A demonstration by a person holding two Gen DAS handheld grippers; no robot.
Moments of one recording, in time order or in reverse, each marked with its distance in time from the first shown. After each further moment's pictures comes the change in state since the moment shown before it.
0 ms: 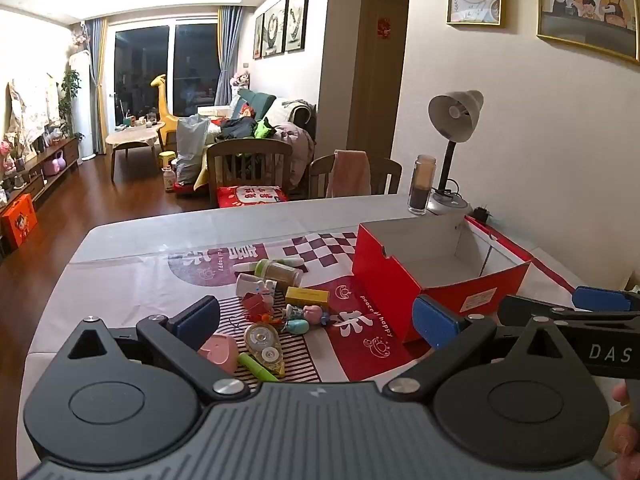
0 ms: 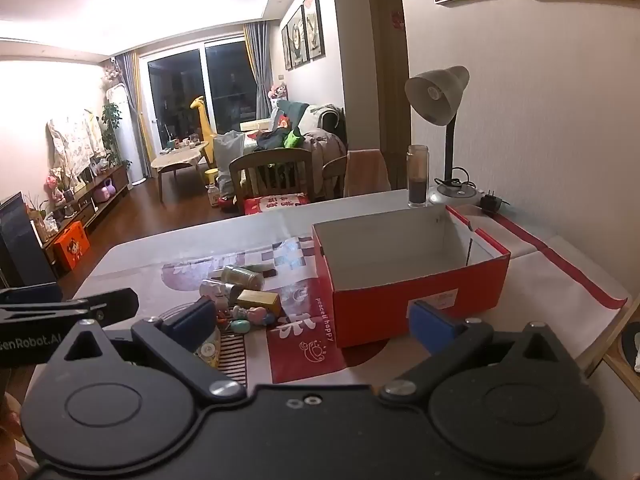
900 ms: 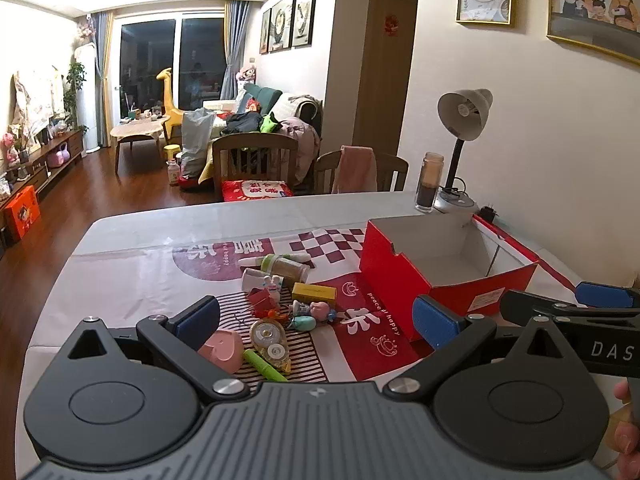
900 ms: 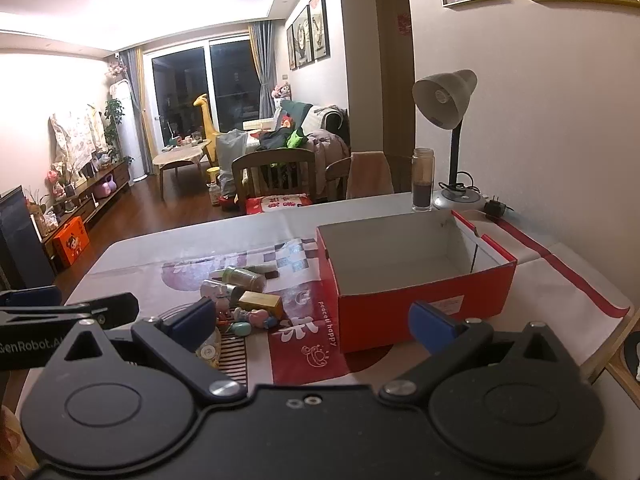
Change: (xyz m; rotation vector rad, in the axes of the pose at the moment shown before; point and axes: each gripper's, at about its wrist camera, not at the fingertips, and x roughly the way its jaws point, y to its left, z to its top) left arm 0.005 0.006 -0.002 -0.016 0.011 0.016; right arm 0.009 0.007 0.006 -0.014 0.014 0.002
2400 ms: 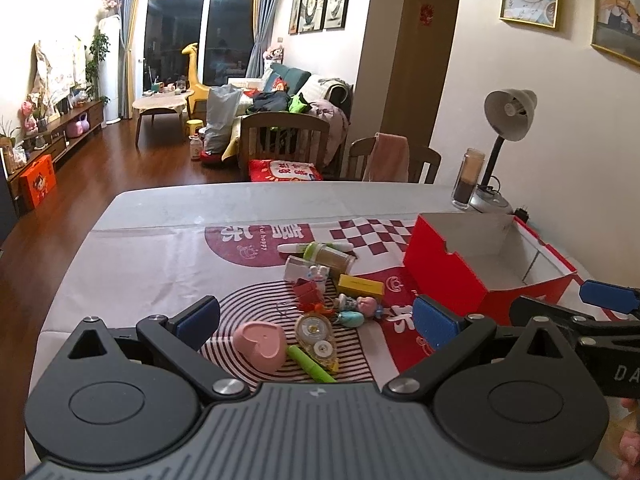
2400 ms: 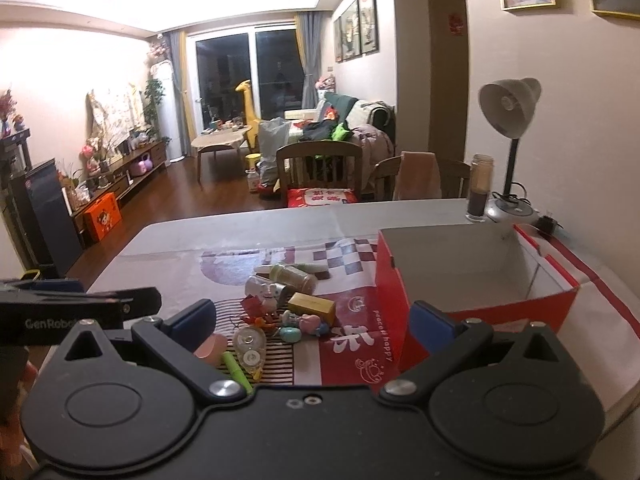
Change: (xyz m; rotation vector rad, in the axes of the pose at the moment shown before) left arm 0.032 0.063 0.007 -0.076 0.053 0.044; right arm 0.040 0.048 0.008 -0.104 0.019 0.105
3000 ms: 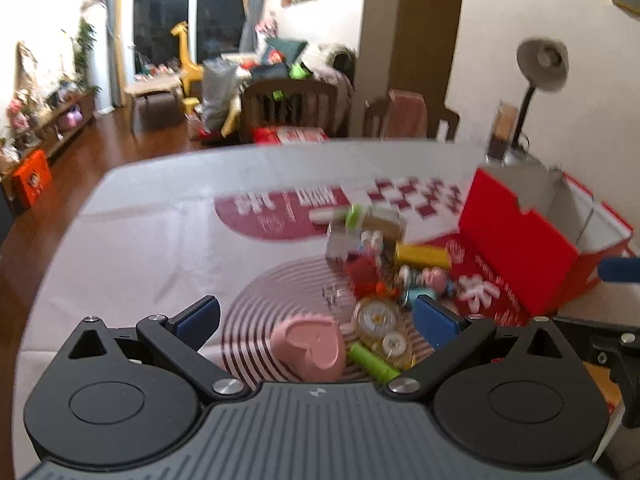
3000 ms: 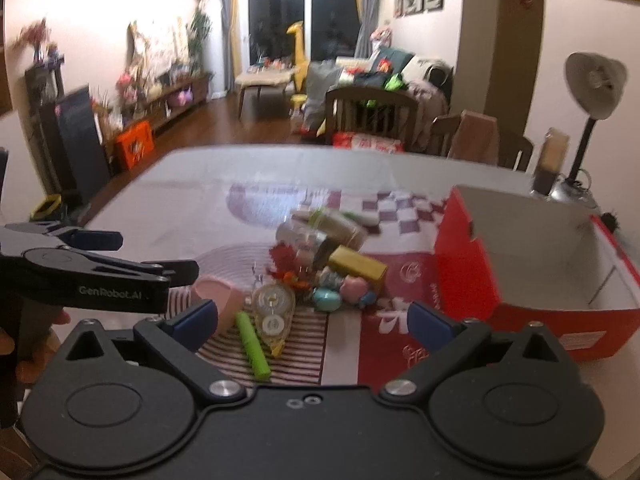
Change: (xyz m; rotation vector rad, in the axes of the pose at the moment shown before) left arm 0.111 0.054 -0.023 0.062 0.105 0.002; right arm 0.093 0.030 -0.019 -0.148 0.183 0.101
